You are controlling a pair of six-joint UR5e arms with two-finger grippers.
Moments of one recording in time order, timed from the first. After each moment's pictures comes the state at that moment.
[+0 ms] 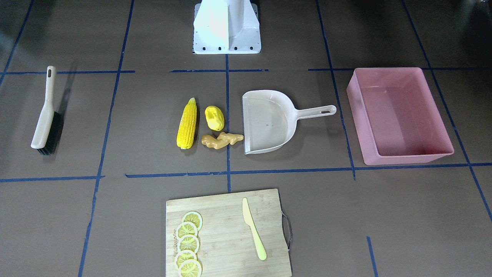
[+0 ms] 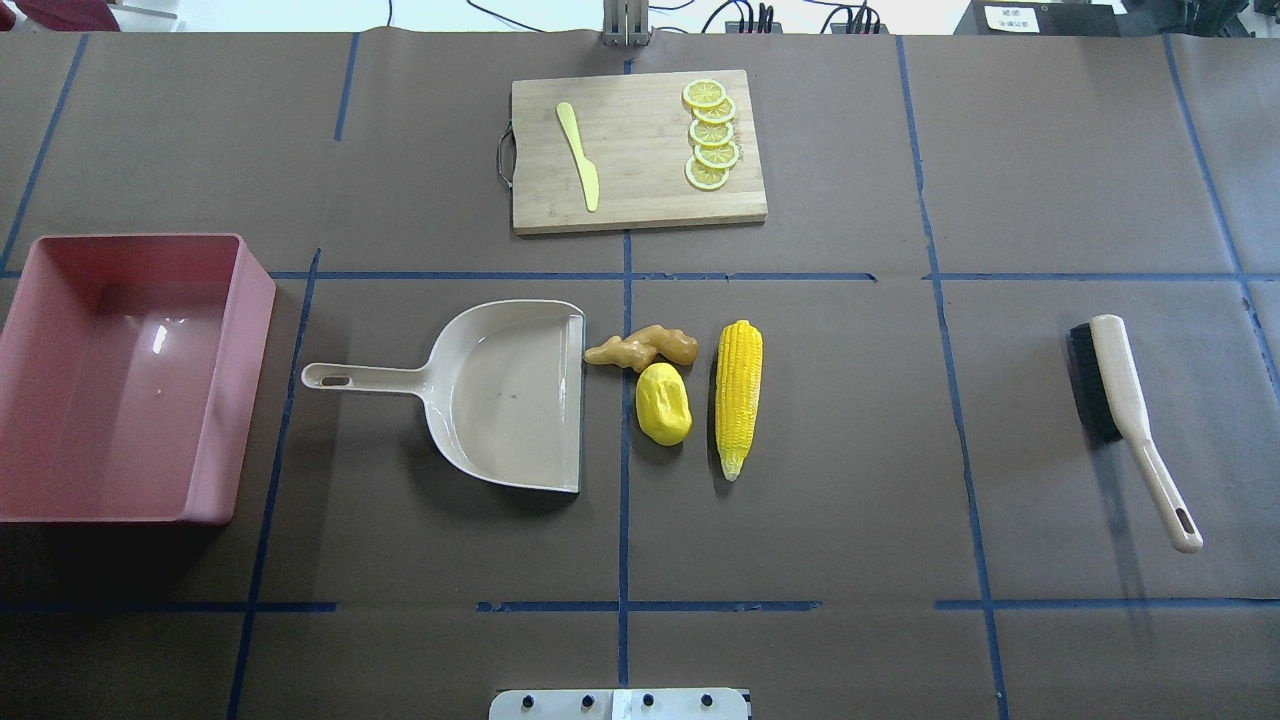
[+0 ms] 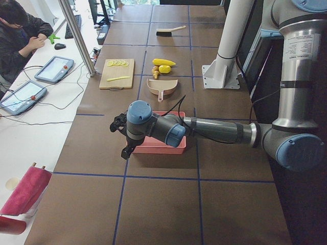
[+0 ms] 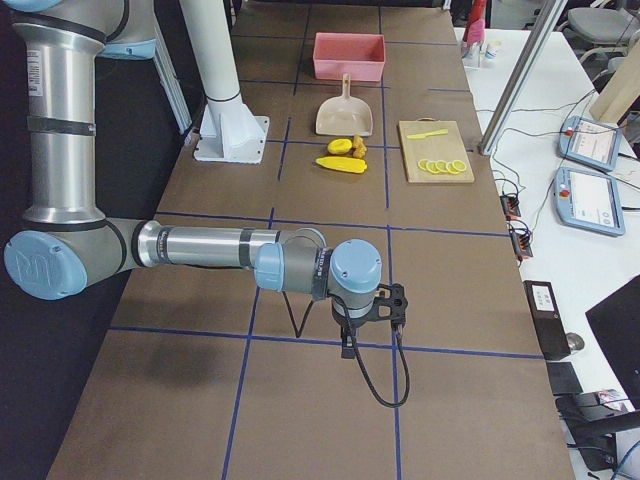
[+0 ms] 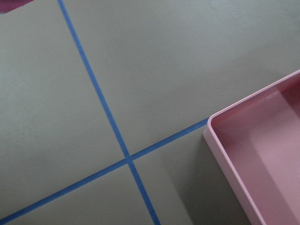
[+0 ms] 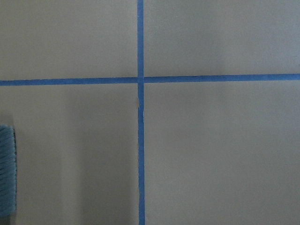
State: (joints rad) left arm -1.48 -1.54 -1.71 -1.89 -2.39 0.15; right arm 1.65 -1.64 1.67 -1.63 2.38 -0.06
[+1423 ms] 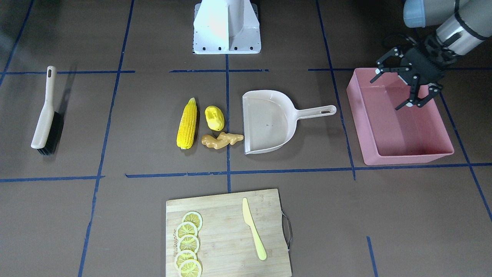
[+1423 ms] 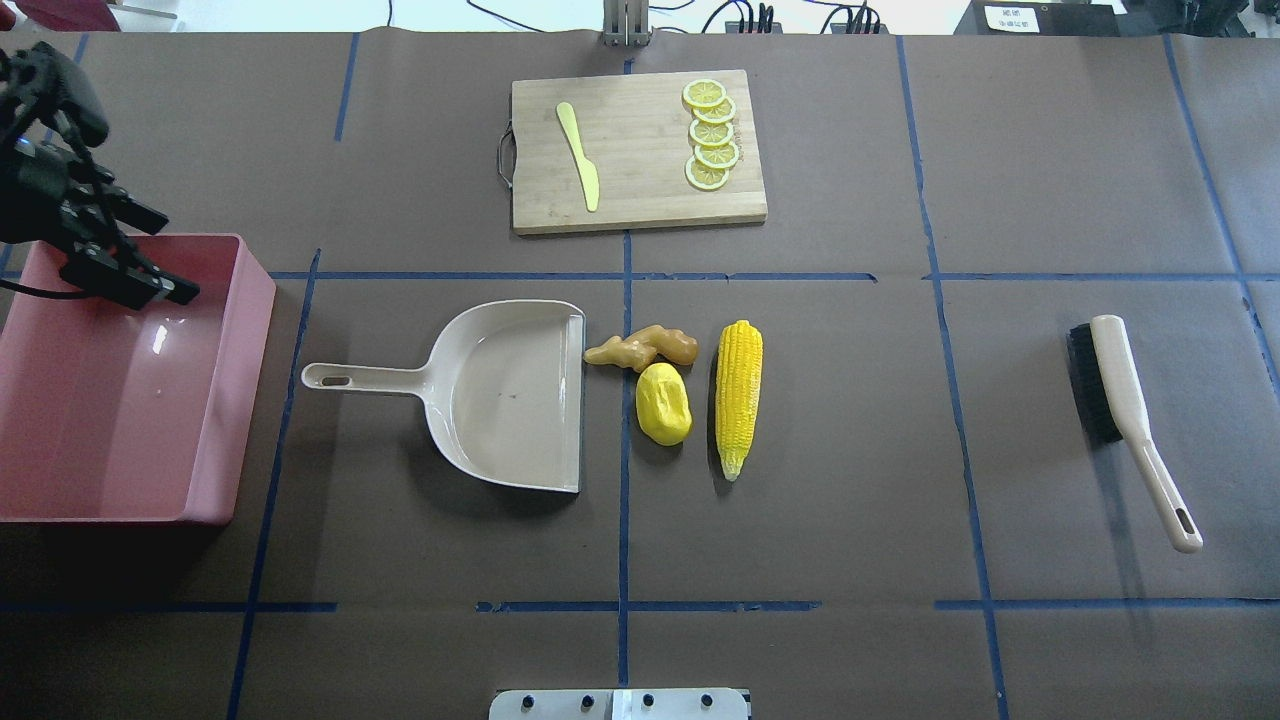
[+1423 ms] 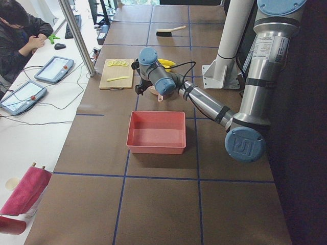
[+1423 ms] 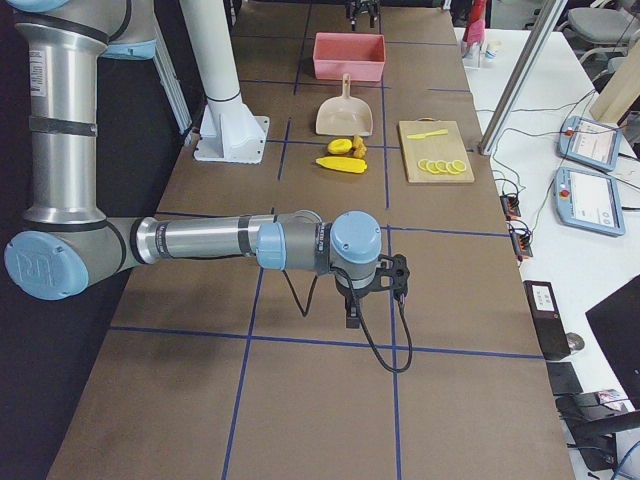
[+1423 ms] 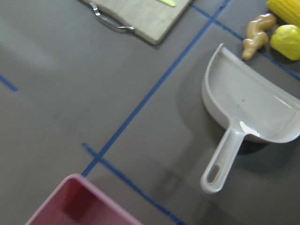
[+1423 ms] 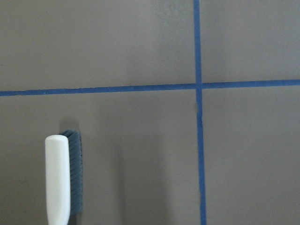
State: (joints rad) left arm -1.05 -1.75 -1.97 -1.89 -2.42 0.00; right arm 1.57 -1.67 1.82 -1.63 2.46 0.10
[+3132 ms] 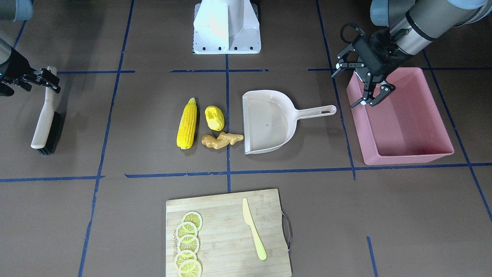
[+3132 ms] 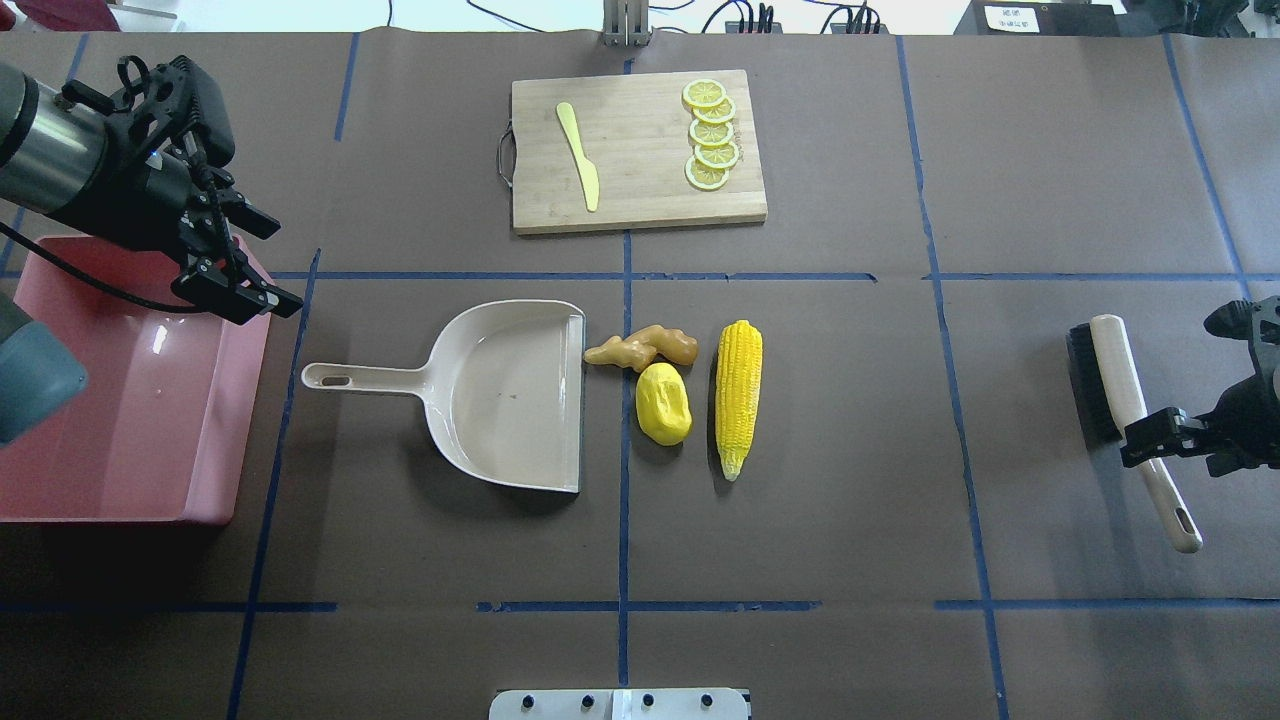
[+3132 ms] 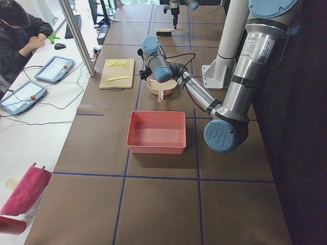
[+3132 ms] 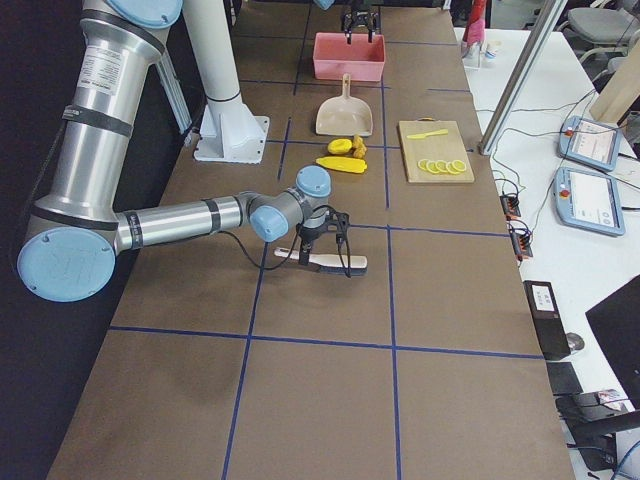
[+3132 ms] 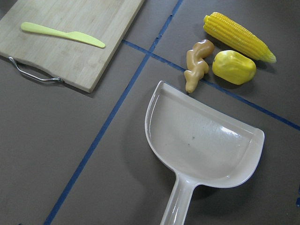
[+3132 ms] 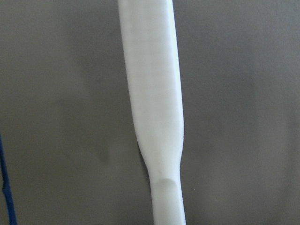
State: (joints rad) left arm -0.97 -1.85 -1.97 -1.89 -2.38 0.01; right arm 0.88 -1.86 1.95 -1.17 2.23 0.94
